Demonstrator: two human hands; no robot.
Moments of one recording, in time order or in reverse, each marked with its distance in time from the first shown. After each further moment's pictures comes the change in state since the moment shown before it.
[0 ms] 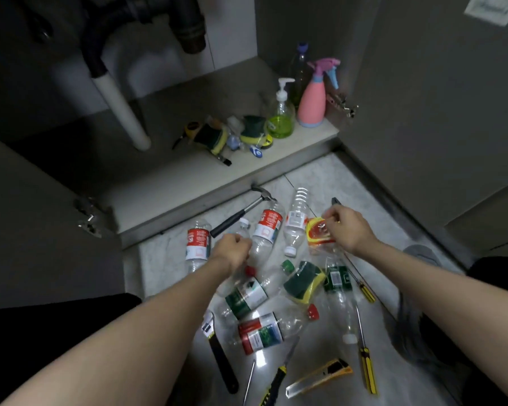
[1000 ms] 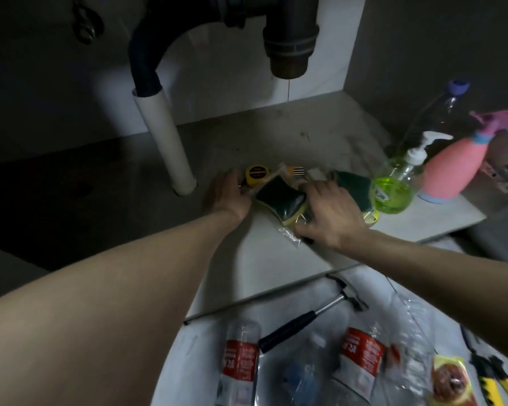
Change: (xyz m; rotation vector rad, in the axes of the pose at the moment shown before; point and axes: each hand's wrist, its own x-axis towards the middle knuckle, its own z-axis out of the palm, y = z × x) left_hand 0.289 0.079 -0.205 0.340 0.589 0.303; right_hand 0.263 -0.231 0.112 -0.562 0.119 -0.604
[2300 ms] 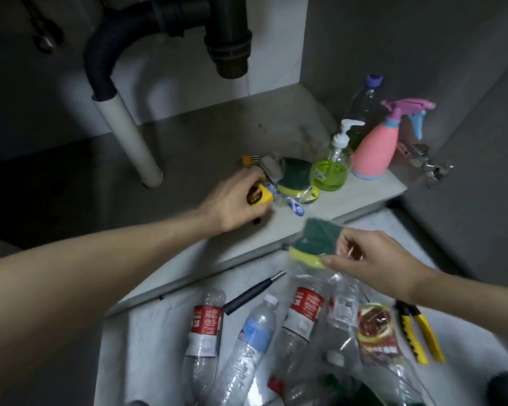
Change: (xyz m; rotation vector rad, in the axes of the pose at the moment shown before) left_hand -0.083 0.077 -0.010 0.046 -0.256 0.574; right_hand -0.192 0.086 -0.076 0.551 -0.165 0.127
